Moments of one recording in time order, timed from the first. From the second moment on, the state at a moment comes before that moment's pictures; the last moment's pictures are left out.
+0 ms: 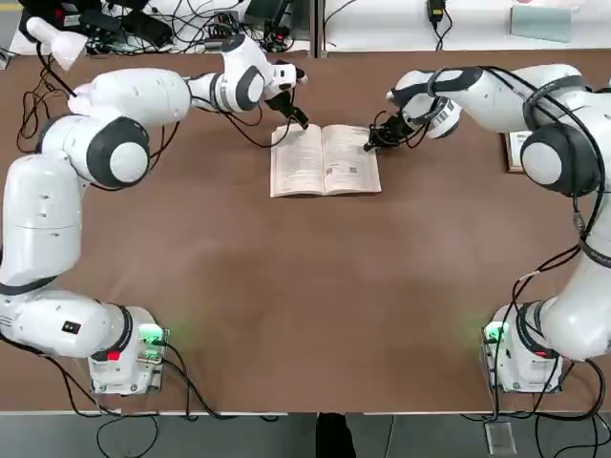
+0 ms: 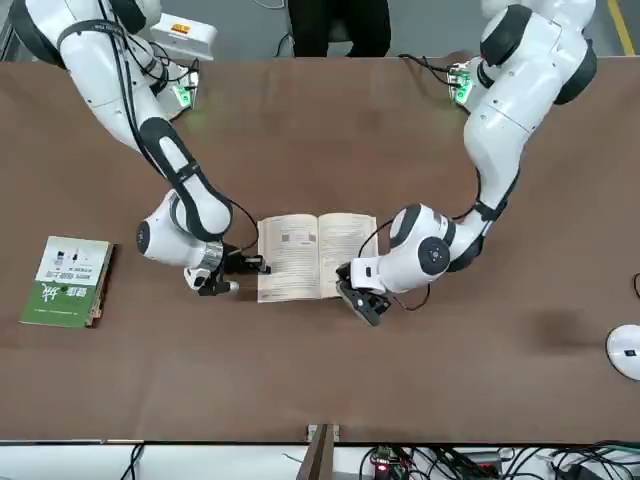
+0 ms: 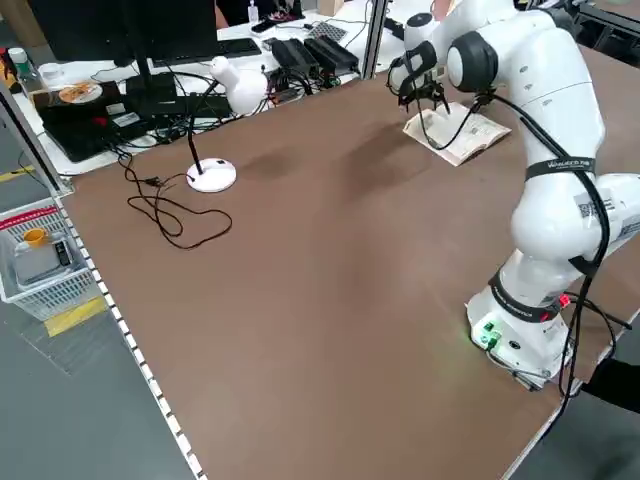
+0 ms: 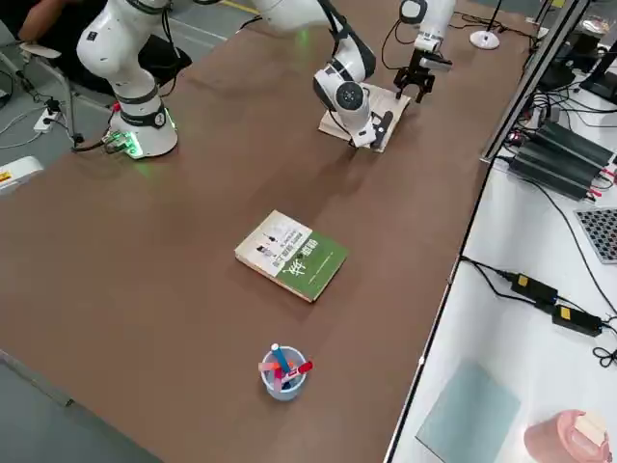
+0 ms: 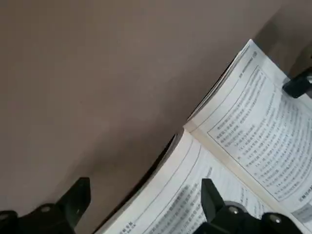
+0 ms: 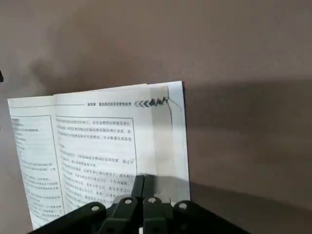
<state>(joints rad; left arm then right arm) -0.29 0.93 -0.35 -1.36 -0.15 2.49 0.44 0.37 0.68 0.07 -1.84 1.08 2.51 -0.46</state>
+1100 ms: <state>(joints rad) -0.29 0.96 -0.37 -1.34 -0.23 2.51 0.52 0.37 0.68 0.07 -1.84 1.08 2.51 -0.46</state>
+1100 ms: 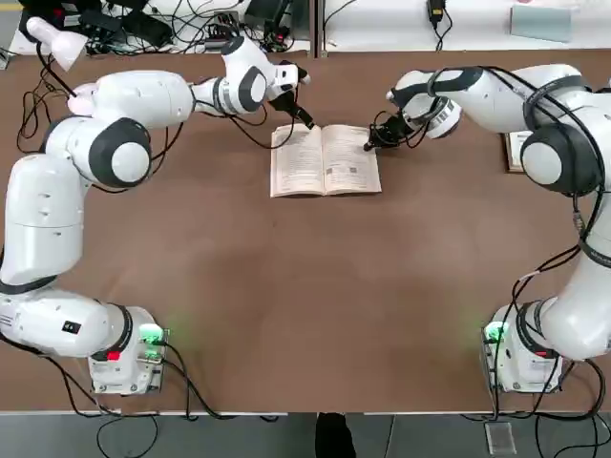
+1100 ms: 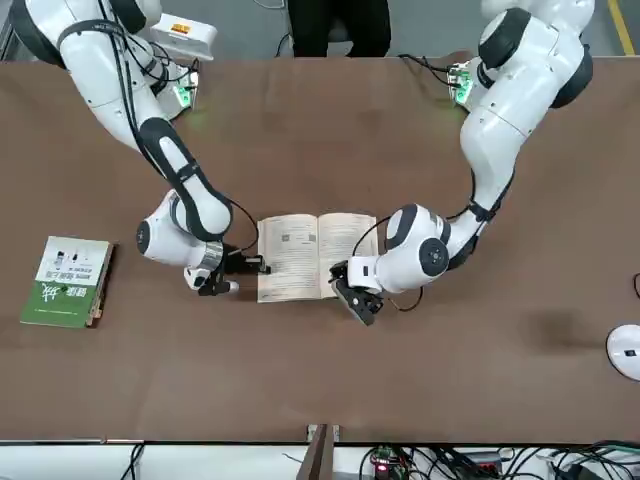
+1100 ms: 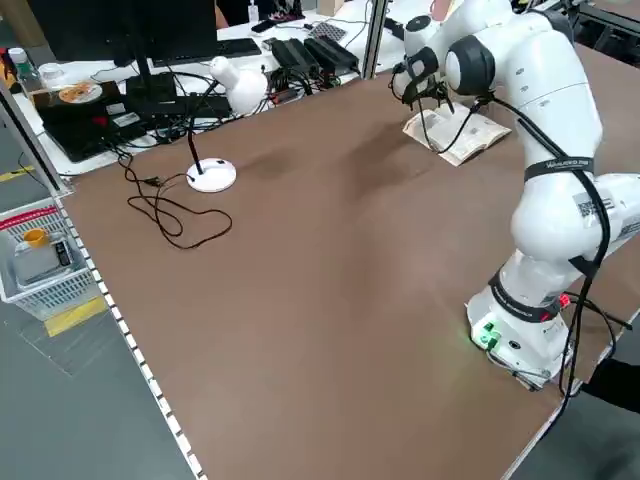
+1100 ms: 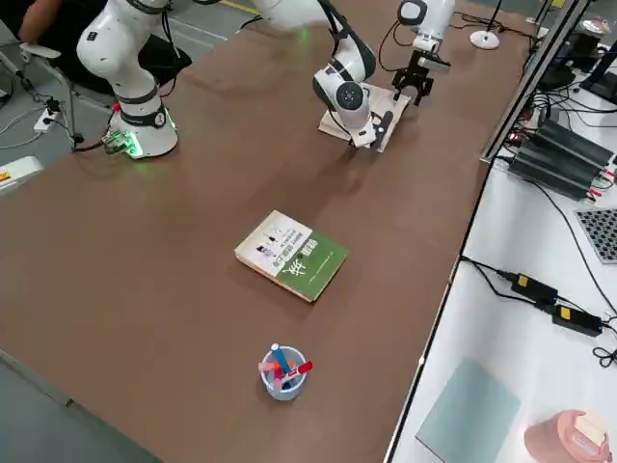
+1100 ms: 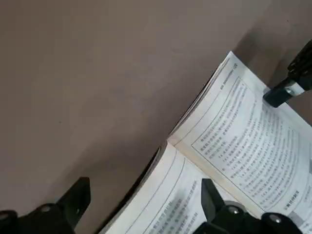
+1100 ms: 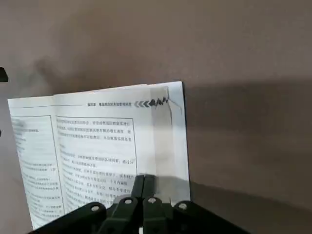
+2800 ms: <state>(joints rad) -0.29 1.00 -0.37 -1.32 -0.37 2.51 0.57 0.37 0.68 0.07 -1.84 1.08 2.51 -0.46</state>
